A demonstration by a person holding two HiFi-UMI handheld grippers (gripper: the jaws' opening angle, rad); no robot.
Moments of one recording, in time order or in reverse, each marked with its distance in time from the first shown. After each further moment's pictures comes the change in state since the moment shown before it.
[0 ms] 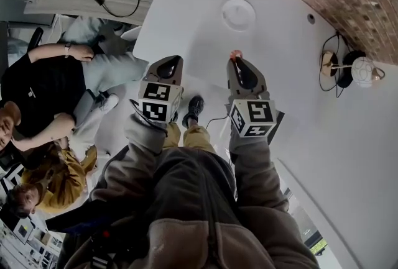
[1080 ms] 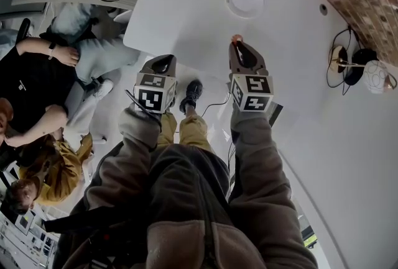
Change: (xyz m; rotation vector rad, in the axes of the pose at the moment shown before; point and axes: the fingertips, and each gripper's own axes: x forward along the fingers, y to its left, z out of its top) left arm 0.045 0.016 -0.091 -0.084 0.255 0.007; right arm 0.070 -0.053 -0.089 -0.005 0.182 -0.013
